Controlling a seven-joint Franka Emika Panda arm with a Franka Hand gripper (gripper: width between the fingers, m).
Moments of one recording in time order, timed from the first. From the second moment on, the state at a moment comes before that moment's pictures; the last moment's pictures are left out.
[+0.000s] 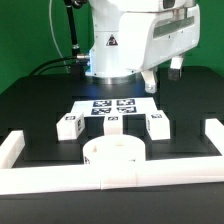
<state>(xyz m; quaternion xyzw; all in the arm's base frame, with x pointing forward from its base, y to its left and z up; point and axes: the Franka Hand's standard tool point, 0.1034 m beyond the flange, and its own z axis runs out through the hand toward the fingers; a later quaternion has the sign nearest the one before) 0.564 0.052 0.114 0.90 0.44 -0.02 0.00</state>
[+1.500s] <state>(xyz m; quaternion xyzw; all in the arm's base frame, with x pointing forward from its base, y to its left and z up) 0.564 0.017 0.085 0.88 0.47 -0.03 0.00</state>
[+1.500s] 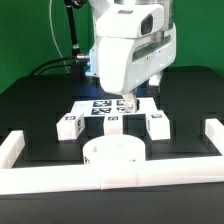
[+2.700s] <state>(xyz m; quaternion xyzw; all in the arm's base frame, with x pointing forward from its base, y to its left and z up) 0.567 0.001 0.072 0.88 0.47 -0.04 -0.01</state>
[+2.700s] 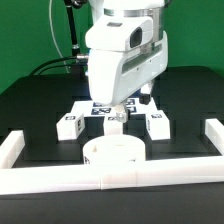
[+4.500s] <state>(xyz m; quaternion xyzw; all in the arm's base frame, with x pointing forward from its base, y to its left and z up) 0.571 -0.007 0.013 0.88 0.47 -0.05 -0.02</state>
